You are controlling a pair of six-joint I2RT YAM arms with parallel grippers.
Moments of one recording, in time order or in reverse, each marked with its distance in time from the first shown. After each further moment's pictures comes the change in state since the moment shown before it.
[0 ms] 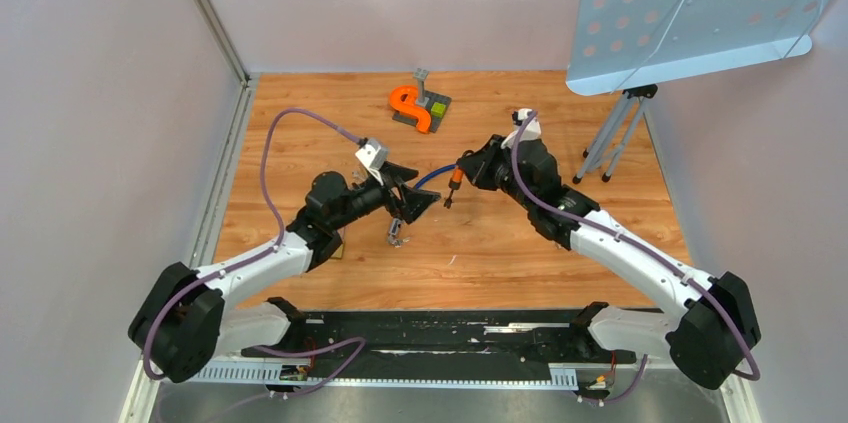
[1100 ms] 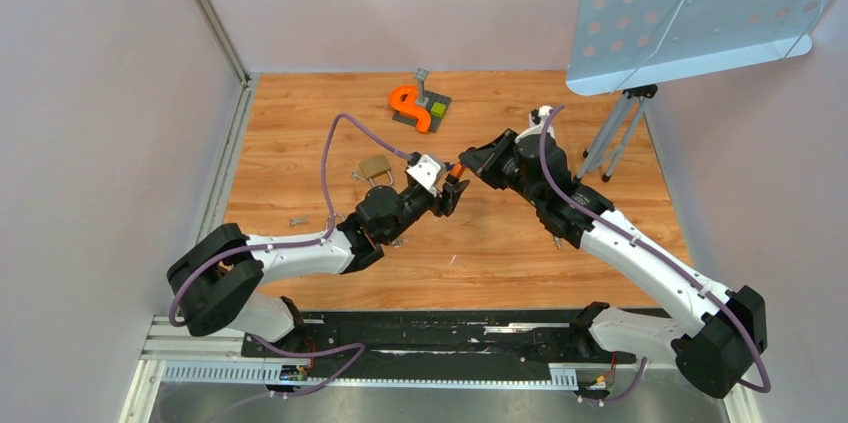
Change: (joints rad) left arm -0.369 0.260 0.137 0.200 -0.577 0.404; right arm 0.000 -0.049 0.108 -0.174 0.017 0.339
